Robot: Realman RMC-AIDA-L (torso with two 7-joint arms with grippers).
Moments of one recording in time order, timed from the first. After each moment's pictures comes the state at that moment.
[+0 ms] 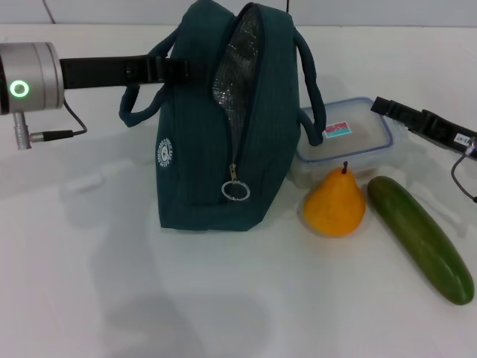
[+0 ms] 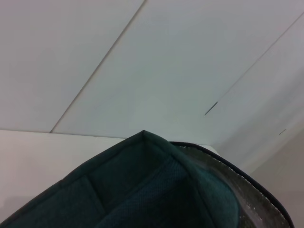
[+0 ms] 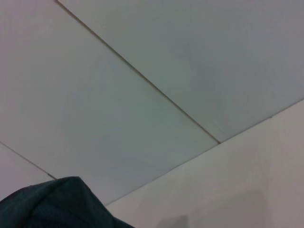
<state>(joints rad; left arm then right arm) -0.50 -2.08 0.88 1.04 1.90 1.43 -2.29 0.64 2.00 -0.84 -0.17 -1.42 -1.12 1.65</state>
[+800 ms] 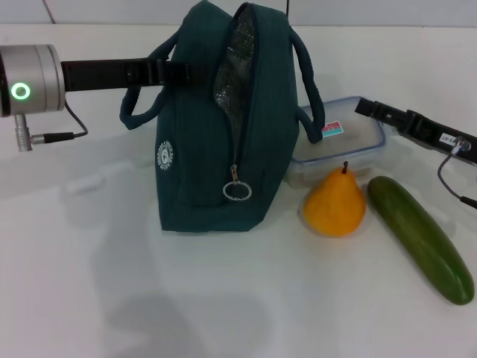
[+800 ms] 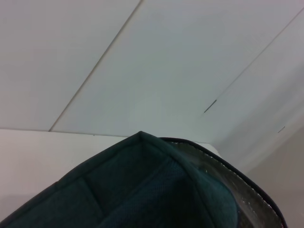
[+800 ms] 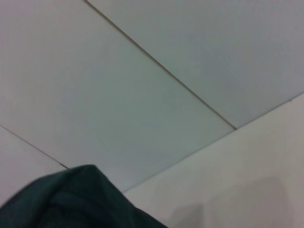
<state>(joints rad) -0.50 -2.08 0.88 1.03 1.90 1.44 -2.27 0.67 2.01 -0.87 -0.14 -1.42 -1.13 1.66</state>
